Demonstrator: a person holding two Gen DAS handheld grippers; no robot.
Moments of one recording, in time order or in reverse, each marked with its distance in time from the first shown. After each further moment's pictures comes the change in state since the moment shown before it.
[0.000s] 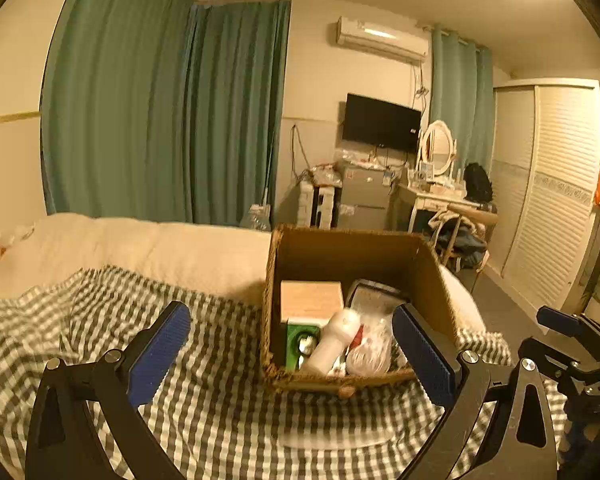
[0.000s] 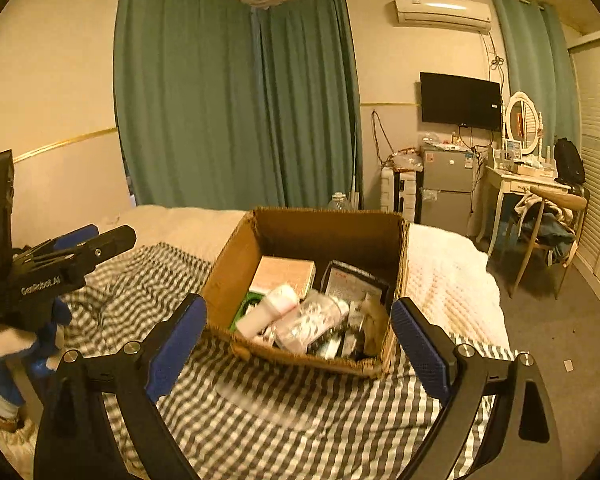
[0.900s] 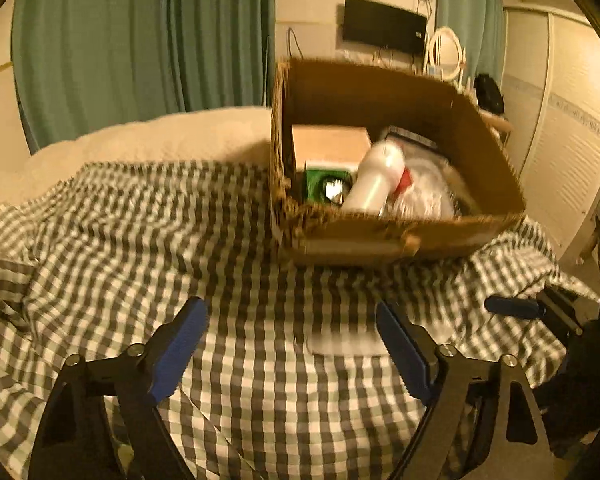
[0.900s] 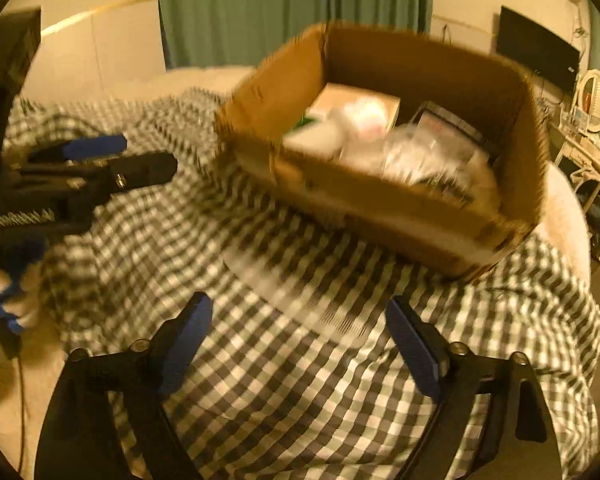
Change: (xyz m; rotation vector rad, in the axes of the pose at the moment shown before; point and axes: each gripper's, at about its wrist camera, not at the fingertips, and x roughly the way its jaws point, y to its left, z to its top) left arm 0.086 0.010 -0.111 0.080 0.348 0.017; right arm 0.127 0.042 -0.126 -0.188 0.395 0.119
